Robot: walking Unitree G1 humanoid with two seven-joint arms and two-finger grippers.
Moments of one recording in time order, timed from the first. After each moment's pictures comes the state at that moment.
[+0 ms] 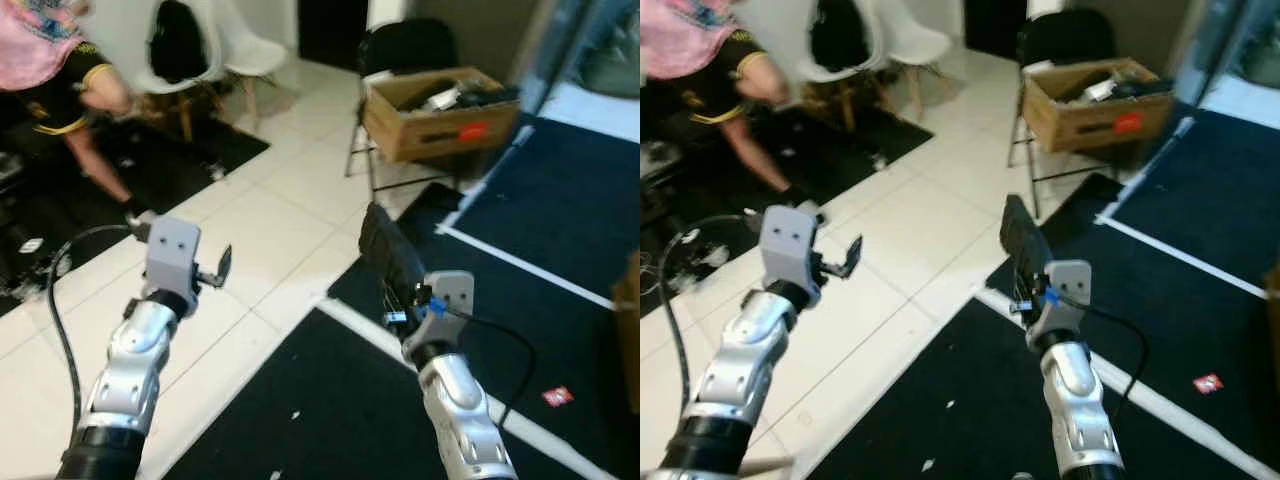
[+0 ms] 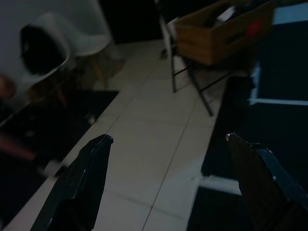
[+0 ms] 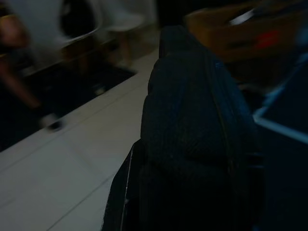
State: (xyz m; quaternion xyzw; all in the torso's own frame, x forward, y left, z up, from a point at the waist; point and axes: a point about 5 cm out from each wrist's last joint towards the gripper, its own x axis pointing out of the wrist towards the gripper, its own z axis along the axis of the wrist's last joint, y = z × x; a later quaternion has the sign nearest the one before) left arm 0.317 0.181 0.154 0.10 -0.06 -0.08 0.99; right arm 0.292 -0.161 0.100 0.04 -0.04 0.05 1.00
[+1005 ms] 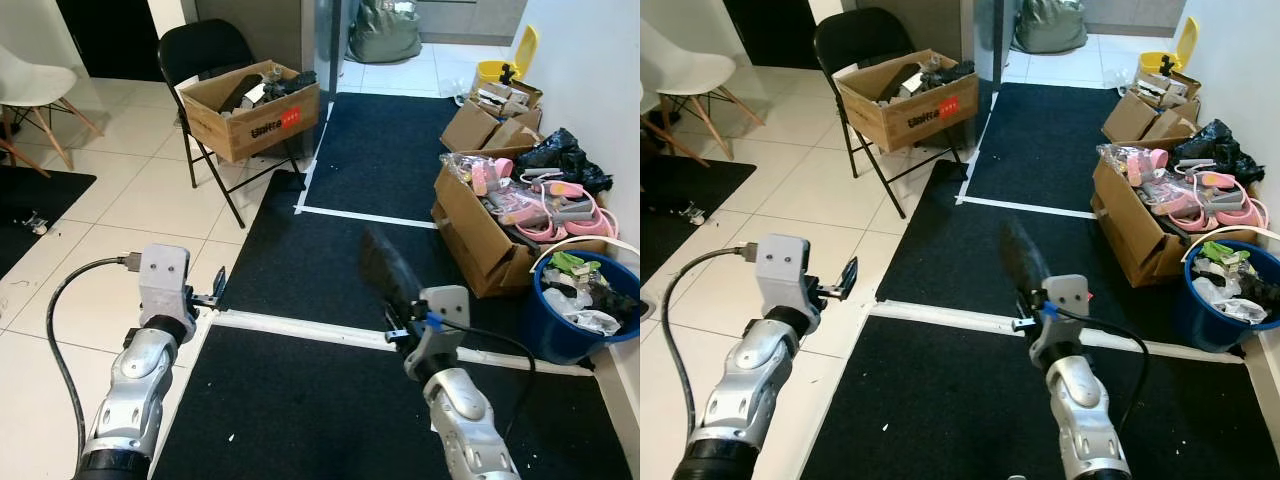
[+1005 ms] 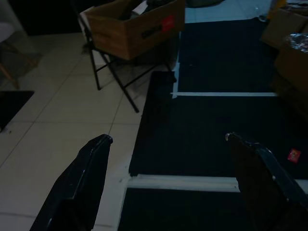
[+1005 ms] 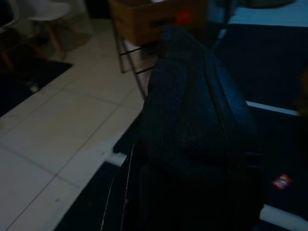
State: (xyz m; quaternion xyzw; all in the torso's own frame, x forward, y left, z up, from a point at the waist) left arm 0.300 0.195 0.119 0.03 -0.01 -0.02 1.00; right arm 0.287 -0.147 0.082 0.02 0.00 0.12 0.99
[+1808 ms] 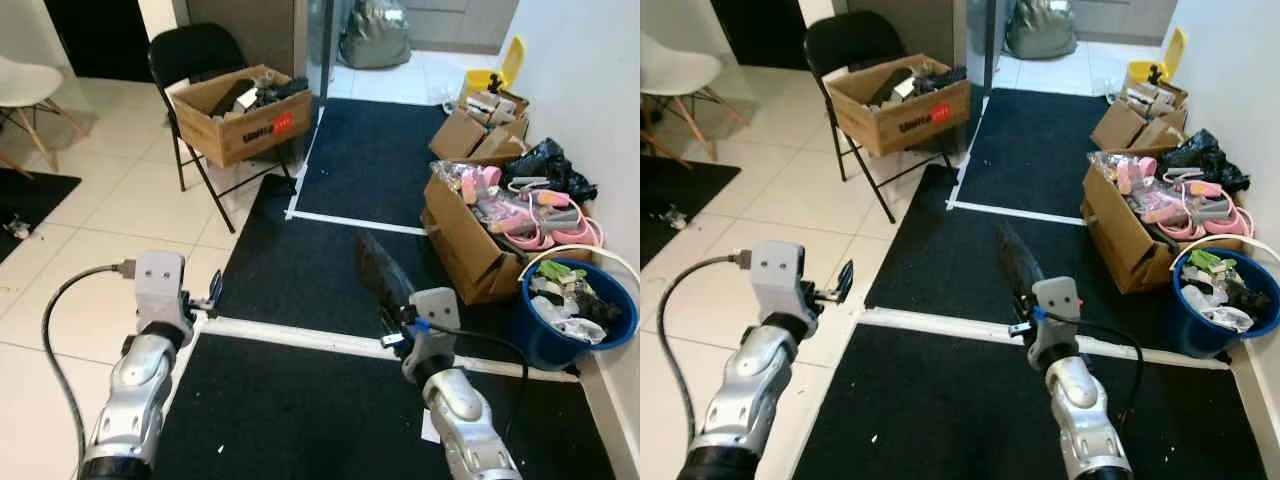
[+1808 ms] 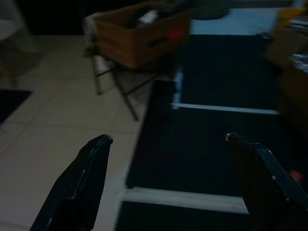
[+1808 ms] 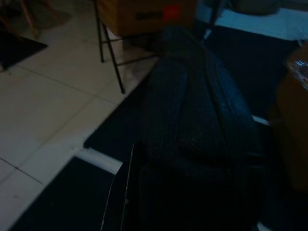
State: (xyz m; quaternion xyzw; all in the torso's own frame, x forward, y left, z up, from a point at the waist) left arm 0.300 0.189 0.119 0.02 -0.03 -0.01 1.00; right arm 0.287 -0.161 0.075 -0.03 0.01 0.10 0.99
